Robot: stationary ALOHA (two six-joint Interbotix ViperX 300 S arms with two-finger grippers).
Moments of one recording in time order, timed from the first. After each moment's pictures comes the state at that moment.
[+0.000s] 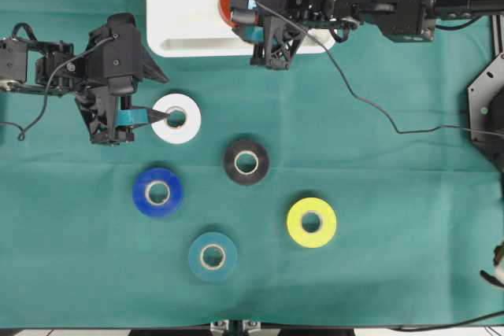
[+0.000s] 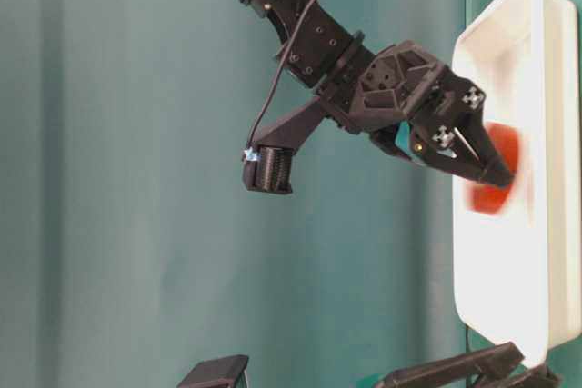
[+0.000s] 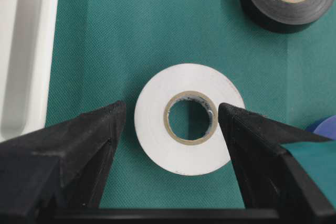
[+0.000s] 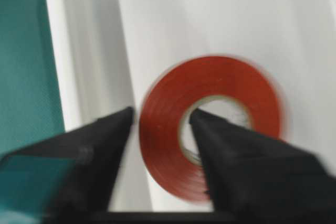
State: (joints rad) left arm 0.03 -0.21 0.92 -0.03 0.02 -0.03; right arm -0.28 0.18 0.48 -0.15 0.12 0.12
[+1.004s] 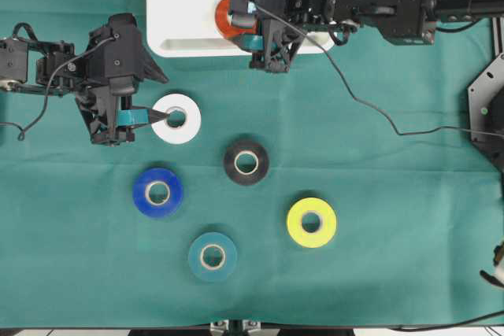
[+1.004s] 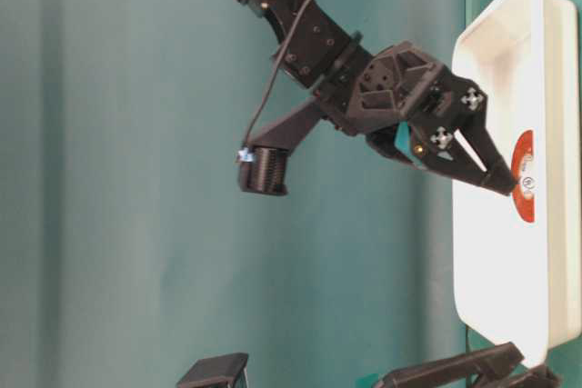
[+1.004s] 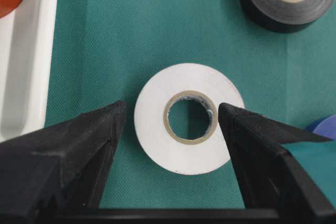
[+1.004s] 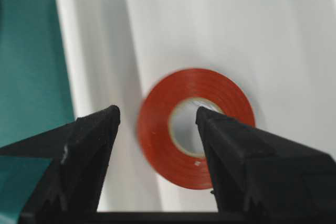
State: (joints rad) left arm 0.03 -0.21 0.92 -0.03 0.04 -0.03; right arm -0.25 0.17 0.48 -0.15 0.12 0.12
